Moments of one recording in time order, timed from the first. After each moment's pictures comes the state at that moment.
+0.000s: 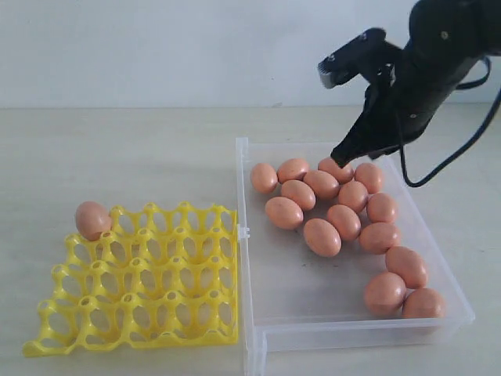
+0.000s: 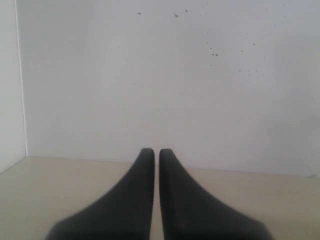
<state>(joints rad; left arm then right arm) 0.12 0.00 0.00 -0.31 -0.05 0.28 0.41 1.76 -1.28 -0.18 0.73 -0.14</state>
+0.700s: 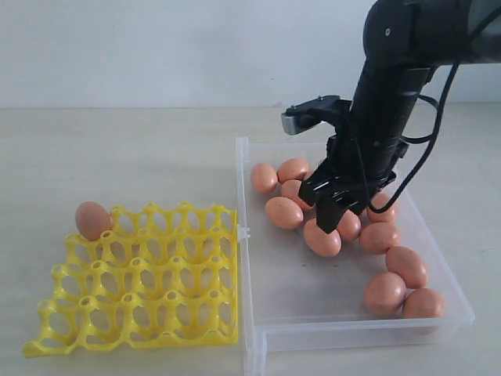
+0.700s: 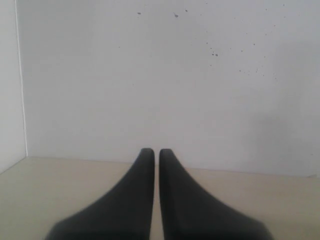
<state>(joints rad) 0.12 0.00 0.00 -0.31 -0.05 0.28 0.43 1.93 -1.41 0.17 1.10 -0.37</state>
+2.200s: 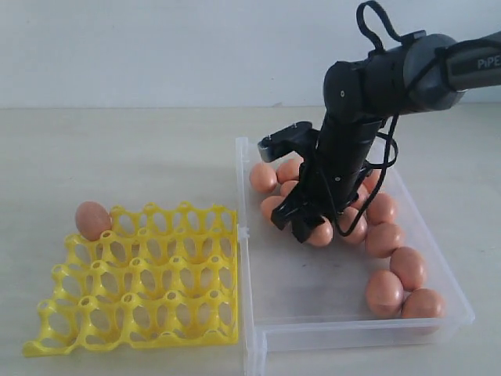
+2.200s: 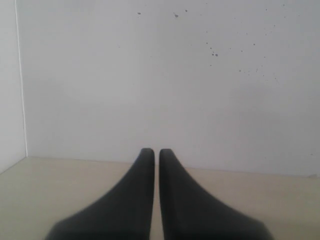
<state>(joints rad) 0.12 0.00 0.00 -0.31 -0.05 0.28 0.49 2.06 -1.39 0.12 0.82 -0.29</state>
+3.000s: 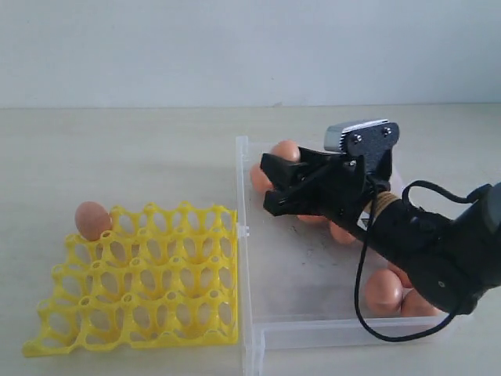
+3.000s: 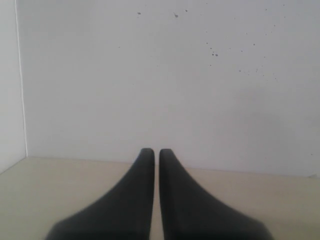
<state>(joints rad) 0.12 0.00 0.00 -0.31 -0.05 0.28 0.52 1.95 -0.60 -0.19 -1.19 0.30</state>
